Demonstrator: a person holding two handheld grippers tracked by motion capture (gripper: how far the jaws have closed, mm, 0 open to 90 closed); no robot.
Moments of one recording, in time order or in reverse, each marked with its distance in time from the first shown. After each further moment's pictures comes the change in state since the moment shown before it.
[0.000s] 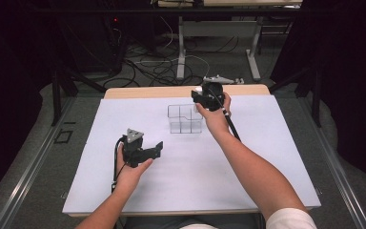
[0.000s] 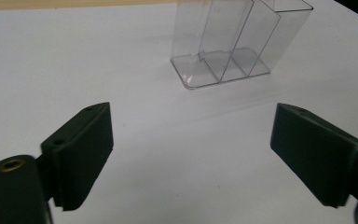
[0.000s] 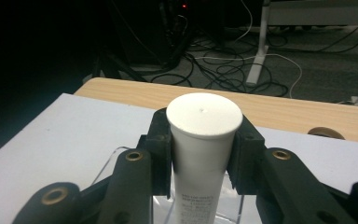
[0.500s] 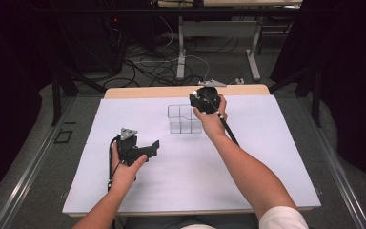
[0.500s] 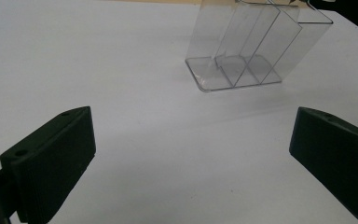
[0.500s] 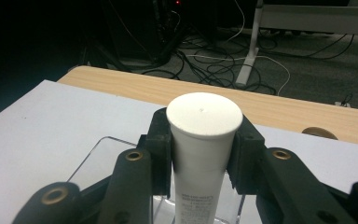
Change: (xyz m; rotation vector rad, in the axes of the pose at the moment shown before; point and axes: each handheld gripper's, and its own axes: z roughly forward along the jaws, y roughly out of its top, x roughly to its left) left arm 0.015 0.000 0.001 -0.007 0.008 -0.071; right arm 0.006 -0.014 0.014 0.004 -0.037 -0.072
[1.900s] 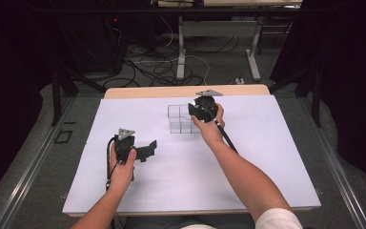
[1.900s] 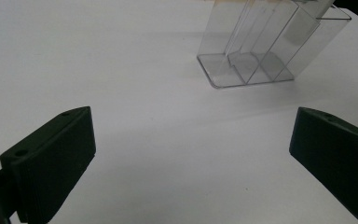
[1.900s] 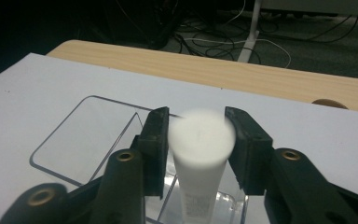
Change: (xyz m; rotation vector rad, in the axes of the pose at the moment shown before) left arm 0.008 -0.002 0.001 0.008 0.019 -0.006; right arm 0.000 -0.032 0.015 0.058 -0.011 -0.001
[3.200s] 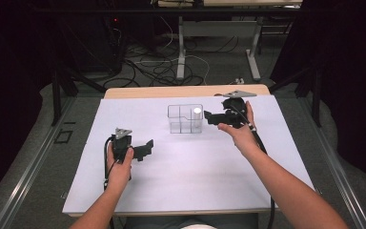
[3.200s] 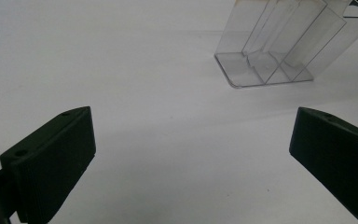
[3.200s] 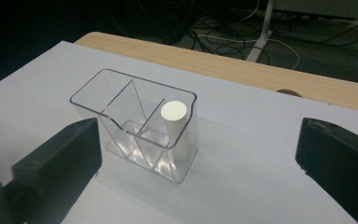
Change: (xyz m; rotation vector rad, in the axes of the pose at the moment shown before) left arm 0.011 0.000 0.000 0.015 0.034 -0.008; right arm -0.048 0.006 -0.093 0.023 0.088 -0.046
